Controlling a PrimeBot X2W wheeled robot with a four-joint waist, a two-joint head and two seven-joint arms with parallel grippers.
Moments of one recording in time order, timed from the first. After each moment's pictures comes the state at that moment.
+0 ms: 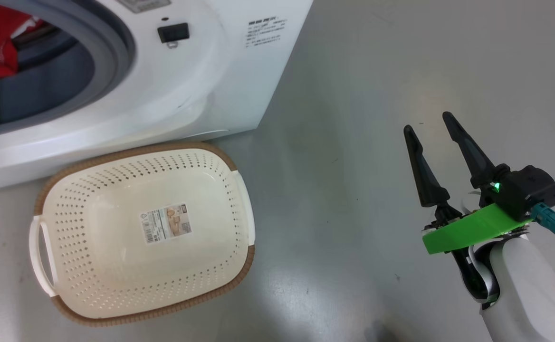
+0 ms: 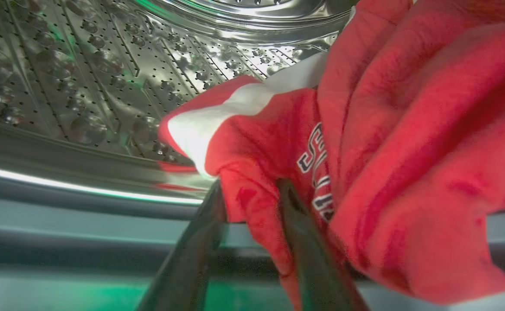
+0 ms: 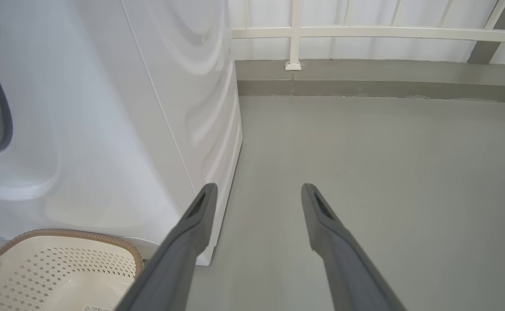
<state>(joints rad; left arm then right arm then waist) -1.24 0.37 -0.18 1.28 -0.21 0.13 -0.02 -0.36 -0.12 0.13 0.22 0.31 0.12 -0.26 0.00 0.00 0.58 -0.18</state>
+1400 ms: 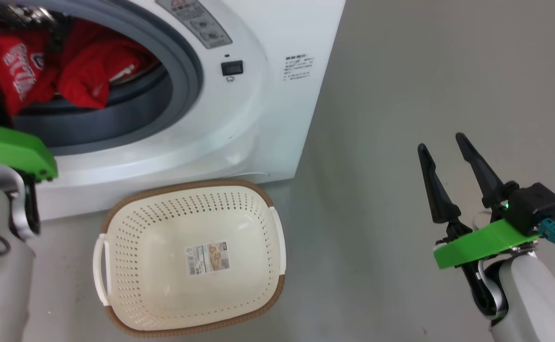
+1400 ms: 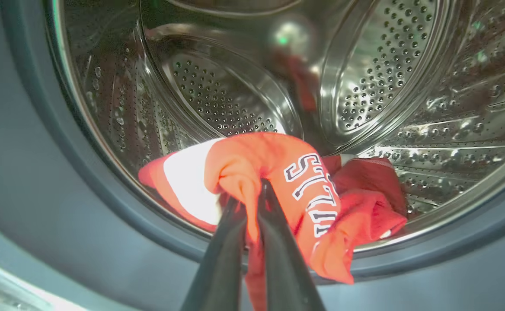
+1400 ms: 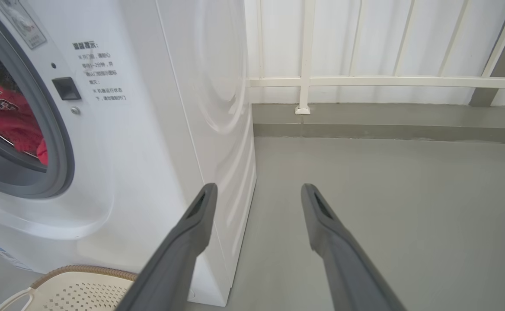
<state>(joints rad) -0.88 0.31 -0.10 0.84 -0.33 0.12 -0.25 -0.30 -0.13 0.09 0.24 0.30 0.12 -0.26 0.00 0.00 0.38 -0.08</state>
